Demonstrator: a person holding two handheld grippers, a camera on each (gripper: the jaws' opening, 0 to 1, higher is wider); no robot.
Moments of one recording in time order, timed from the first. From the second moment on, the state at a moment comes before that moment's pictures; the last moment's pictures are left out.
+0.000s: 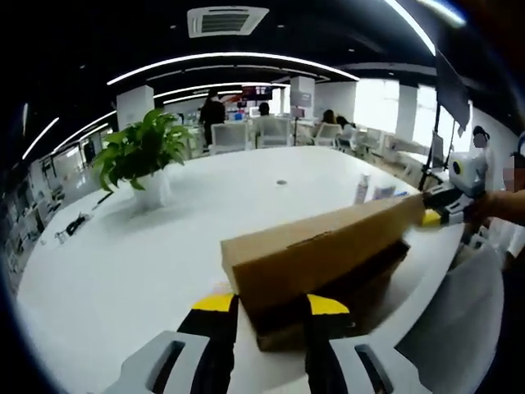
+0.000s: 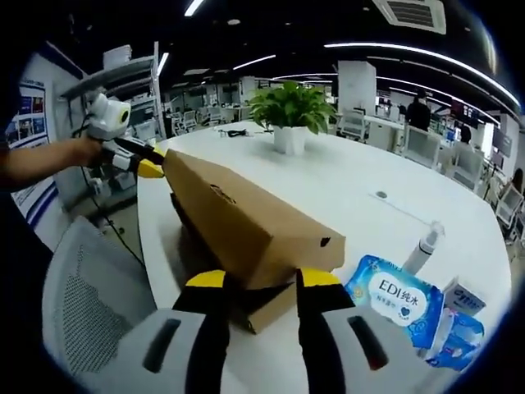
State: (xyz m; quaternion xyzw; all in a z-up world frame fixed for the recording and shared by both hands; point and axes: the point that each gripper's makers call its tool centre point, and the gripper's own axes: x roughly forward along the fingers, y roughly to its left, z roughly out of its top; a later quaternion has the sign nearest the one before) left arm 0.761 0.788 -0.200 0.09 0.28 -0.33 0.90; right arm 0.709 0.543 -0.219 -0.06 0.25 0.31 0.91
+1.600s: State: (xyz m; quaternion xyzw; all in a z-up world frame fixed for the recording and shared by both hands) left arm 0.755 0.798 -0.280 0.07 0.36 -0.31 0.88; right arm 0.706 0.549 -0.292 -0.07 0.33 0.32 0.88
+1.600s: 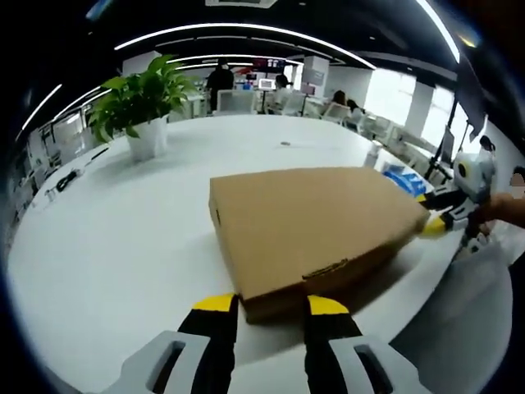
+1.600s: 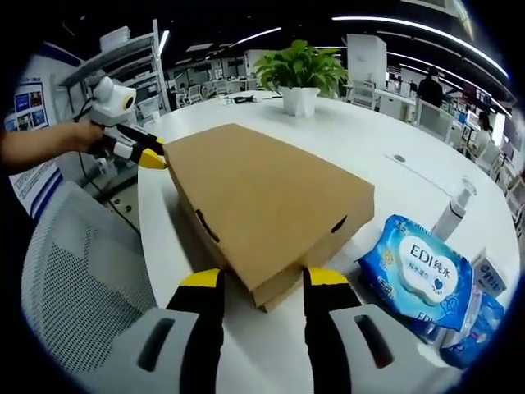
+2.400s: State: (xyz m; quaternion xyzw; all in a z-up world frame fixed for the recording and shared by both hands) left arm 0.780 0.787 -0.288 0.08 0.38 -0.32 0.87; right arm 0.731 0.539 -0.294 -0.09 0.33 0.31 0.89
